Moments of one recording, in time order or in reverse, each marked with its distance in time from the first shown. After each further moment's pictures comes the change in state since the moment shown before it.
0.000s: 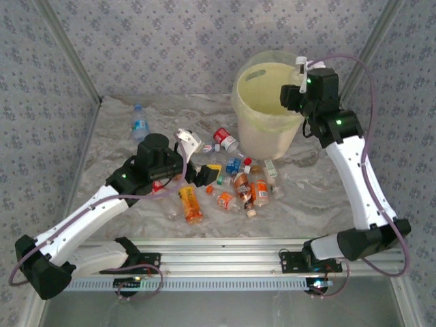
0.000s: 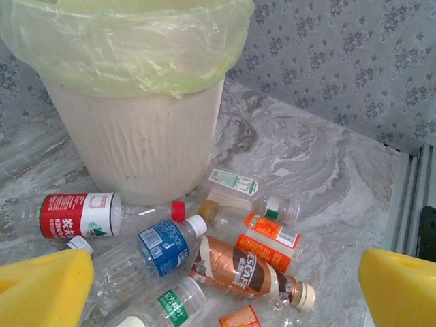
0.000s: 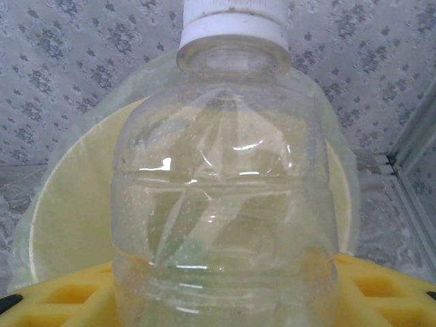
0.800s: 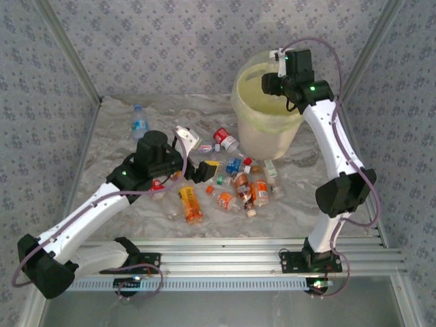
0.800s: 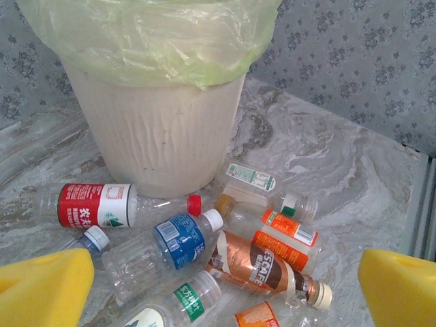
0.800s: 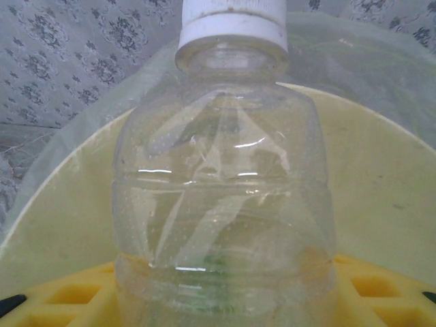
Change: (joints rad) left arm 0.047 0.021 0.000 -0.001 0.007 0.008; right arm -0.026 0.408 0.335 -0.065 -0.159 -0.077
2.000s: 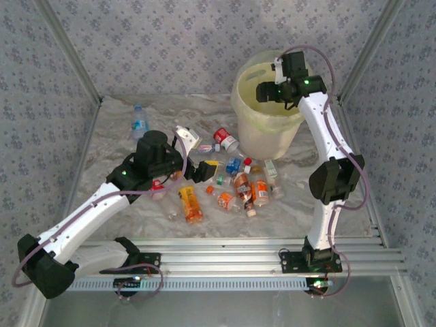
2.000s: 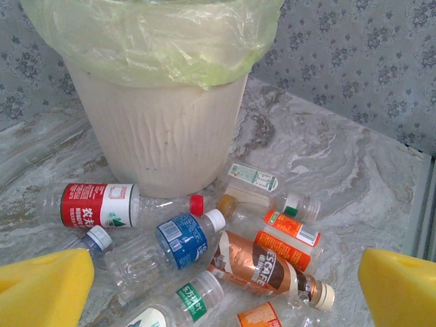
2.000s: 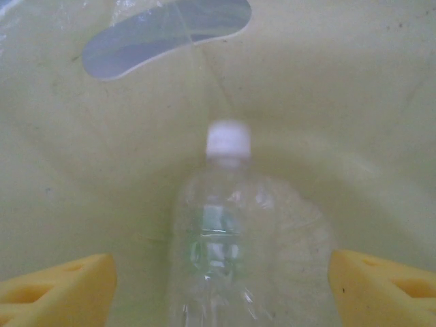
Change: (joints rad) left arm 0.002 0.000 0.000 0.000 -0.004 0.000; right arm -0.038 0.145 0.097 -0.167 -0.097 0.019
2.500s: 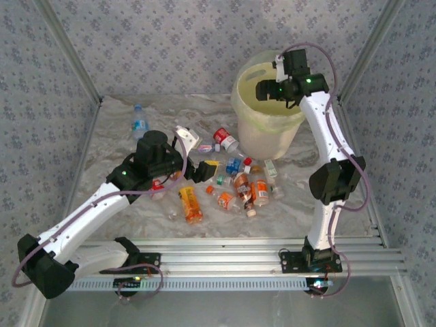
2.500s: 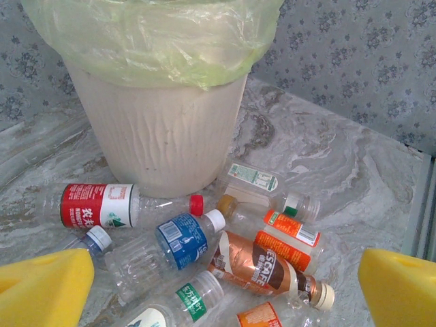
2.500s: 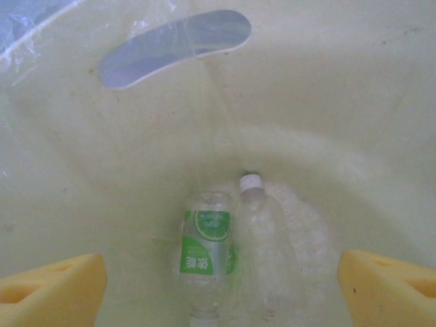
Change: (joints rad) left arm 0.000 0.000 0.000 -0.002 0.003 0.006; right arm 0.000 -0.020 0.029 -0.022 0.006 -0.009
